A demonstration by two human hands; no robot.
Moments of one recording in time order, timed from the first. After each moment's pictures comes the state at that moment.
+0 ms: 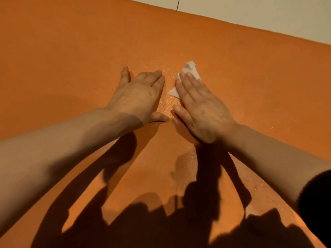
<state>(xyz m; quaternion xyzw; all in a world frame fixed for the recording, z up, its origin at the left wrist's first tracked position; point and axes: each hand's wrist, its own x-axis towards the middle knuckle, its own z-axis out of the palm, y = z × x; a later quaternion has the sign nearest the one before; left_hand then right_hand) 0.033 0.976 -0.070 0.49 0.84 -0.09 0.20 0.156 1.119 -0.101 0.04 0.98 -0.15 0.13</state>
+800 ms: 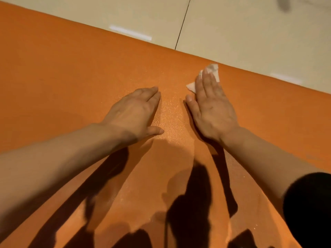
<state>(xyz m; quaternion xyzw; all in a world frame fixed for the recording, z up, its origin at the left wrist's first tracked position) 0.001 0.997 -0.075 0.47 0.86 -0.01 0.20 0.103 1.178 -0.103 0.17 0.98 -0.10 0.10</state>
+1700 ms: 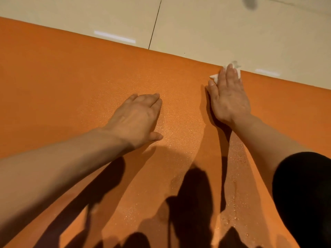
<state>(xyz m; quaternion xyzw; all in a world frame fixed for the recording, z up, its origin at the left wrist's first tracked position) 0.039 1.038 -0.072 0.52 0.83 -0.05 0.19 0.140 1.259 -0.104 0.33 0.93 -0.10 0.11</state>
